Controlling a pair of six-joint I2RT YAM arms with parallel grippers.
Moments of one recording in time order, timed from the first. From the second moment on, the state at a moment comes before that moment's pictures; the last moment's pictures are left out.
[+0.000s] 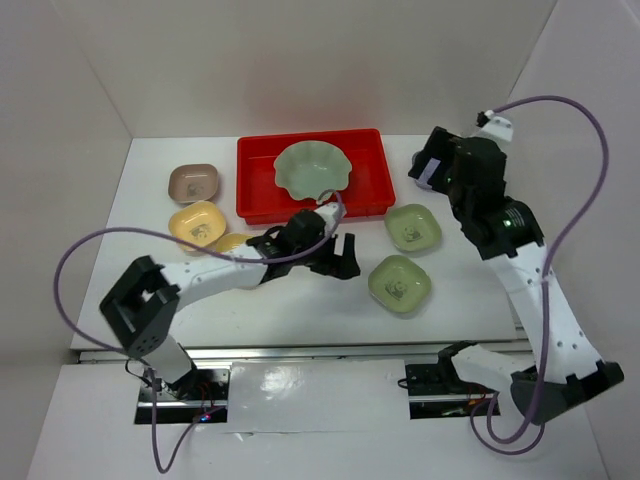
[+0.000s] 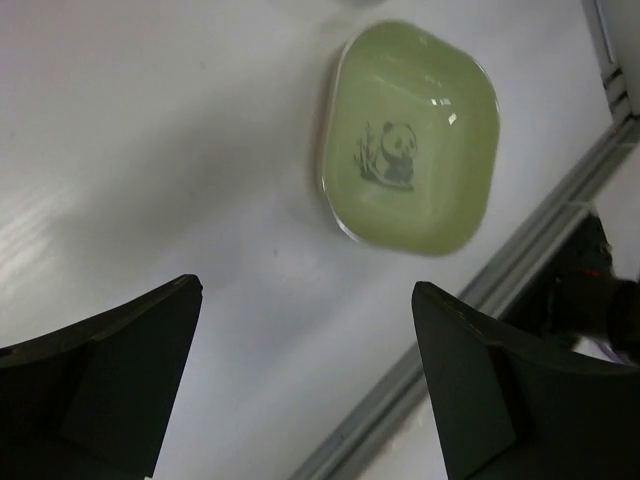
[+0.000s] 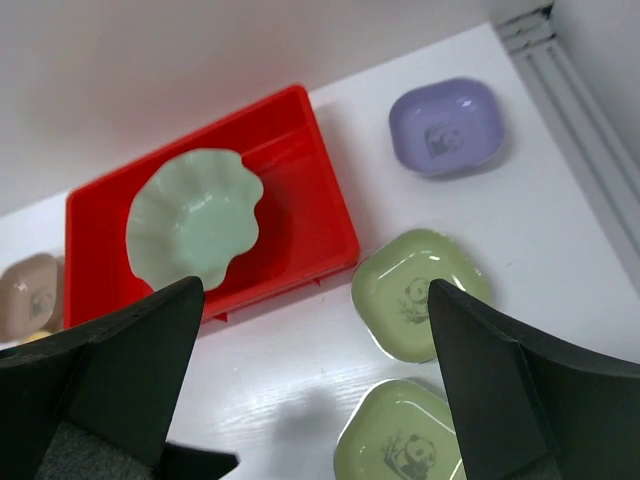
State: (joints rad) left arm -0.82 1.56 1.02 -0.09 0.17 -0.56; right arm 0.36 1.14 1.44 -0.64 0.44 0.47
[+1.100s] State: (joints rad) left arm -1.01 1.91 1.29 -0.25 -0.10 -0.47; right arm 0.36 0.97 1.48 -0.69 0.40 0.41
